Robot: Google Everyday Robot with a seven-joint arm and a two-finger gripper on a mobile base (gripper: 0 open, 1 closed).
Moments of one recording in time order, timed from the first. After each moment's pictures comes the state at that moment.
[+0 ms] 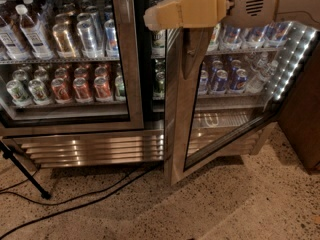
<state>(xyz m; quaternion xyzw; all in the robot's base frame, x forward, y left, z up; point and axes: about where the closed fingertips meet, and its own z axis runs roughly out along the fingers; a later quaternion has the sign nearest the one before) 0.503 -0.026 1.091 -0.42 0.66 0.36 0.50</state>
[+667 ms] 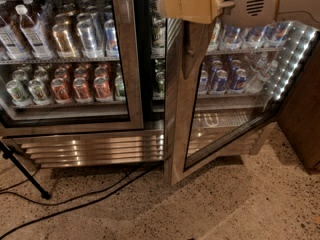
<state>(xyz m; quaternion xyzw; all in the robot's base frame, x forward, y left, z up) 0.503 -0.026 1.091 -0.42 0.66 0.36 0.50</state>
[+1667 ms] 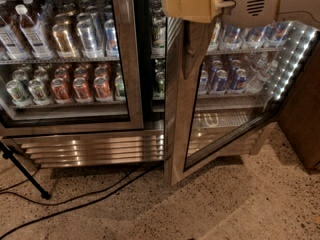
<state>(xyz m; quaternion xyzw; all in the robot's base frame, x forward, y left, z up) 0.503 -0.026 1.091 -0.42 0.66 0.36 0.50</state>
